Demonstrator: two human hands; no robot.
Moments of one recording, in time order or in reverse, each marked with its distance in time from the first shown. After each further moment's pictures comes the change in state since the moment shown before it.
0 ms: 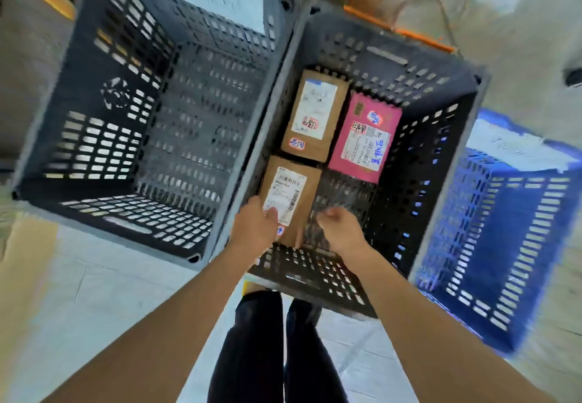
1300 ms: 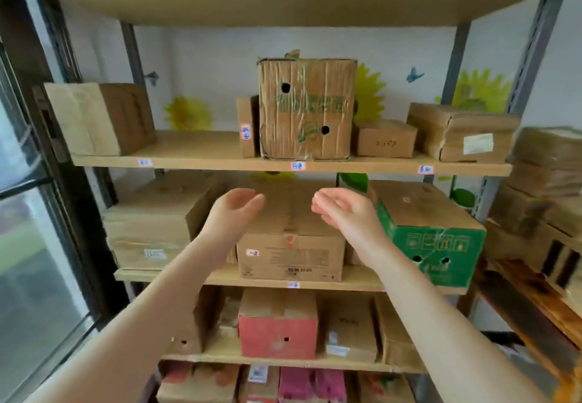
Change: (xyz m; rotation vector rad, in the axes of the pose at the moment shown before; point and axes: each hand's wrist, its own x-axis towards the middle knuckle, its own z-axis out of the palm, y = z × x) left_hand -0.853 -0.380 -0.420 -1.011 1.570 0.141; right_hand -0.928 -0.162 0.295 -0.334 -0.976 -1.644
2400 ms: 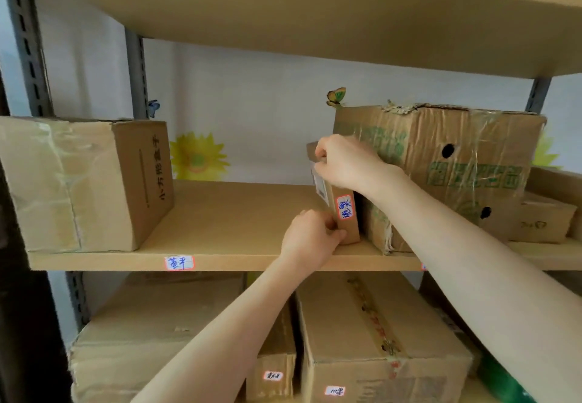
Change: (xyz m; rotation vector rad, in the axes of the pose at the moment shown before) left_hand 0.279 -0.030 -0.053 0.425 -0.217 0.395; right_hand 0.295 -0.108 0.197 -1.258 0.109 -0.186
